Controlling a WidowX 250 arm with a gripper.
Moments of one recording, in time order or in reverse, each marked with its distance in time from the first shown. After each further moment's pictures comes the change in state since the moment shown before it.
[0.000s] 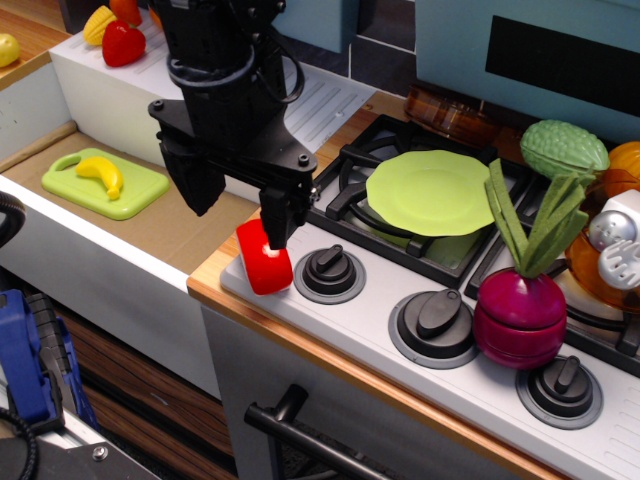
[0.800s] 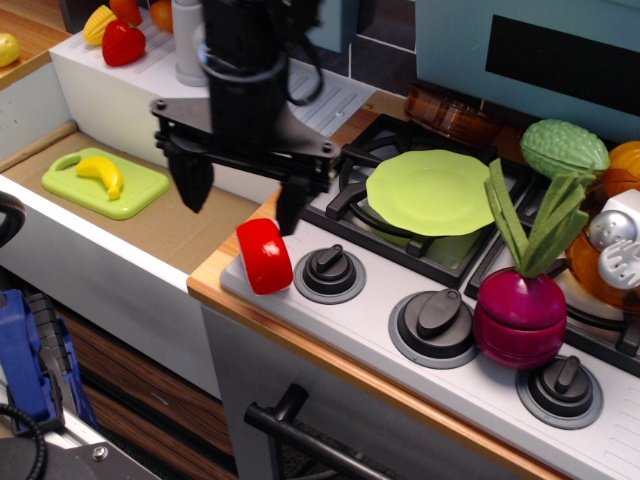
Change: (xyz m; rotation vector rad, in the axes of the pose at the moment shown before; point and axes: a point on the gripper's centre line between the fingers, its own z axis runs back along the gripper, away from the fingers) arm 0.013 0.003 -0.006 0.170 0.013 0.295
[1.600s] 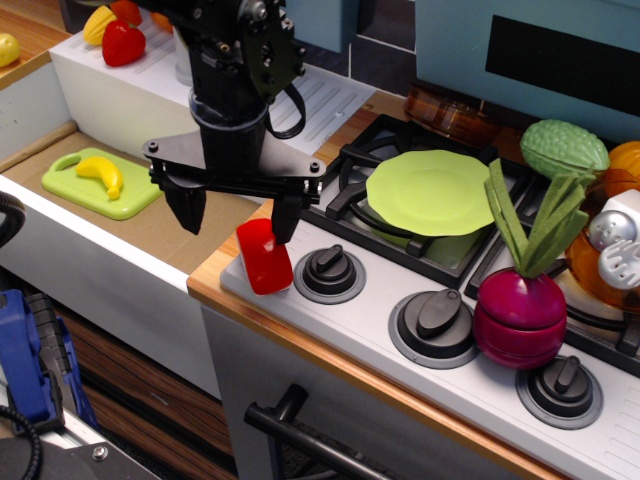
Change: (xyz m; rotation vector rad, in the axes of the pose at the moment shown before) arm 0.004 0.010 -0.033 -0.040 -0.066 0.137
